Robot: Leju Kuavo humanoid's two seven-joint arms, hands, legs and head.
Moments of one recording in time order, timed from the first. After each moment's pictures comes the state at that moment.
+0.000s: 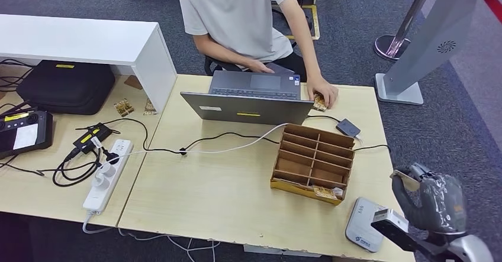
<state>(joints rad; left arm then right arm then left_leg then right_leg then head) 0.06 0.01 -0.26 -0.04 -0.58 -0.14 -0.42 0.16 -0.33 0.02 -1.72 0.81 -0.39 -0.34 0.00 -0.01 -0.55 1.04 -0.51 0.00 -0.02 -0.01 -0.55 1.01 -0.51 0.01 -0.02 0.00</state>
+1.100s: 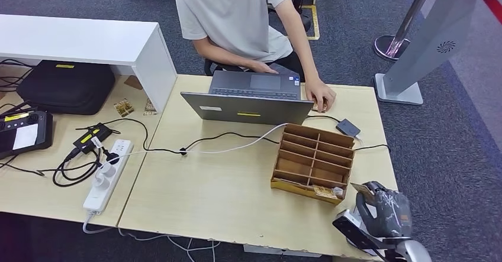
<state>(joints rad) 0.04 0.01 -0.24 -0.03 -0.69 -0.13 -0.40 0.07 -0.20 0.14 -1.37 0.90 -0.51 -0.29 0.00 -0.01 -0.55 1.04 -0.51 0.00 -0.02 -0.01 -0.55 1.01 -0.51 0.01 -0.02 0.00</state>
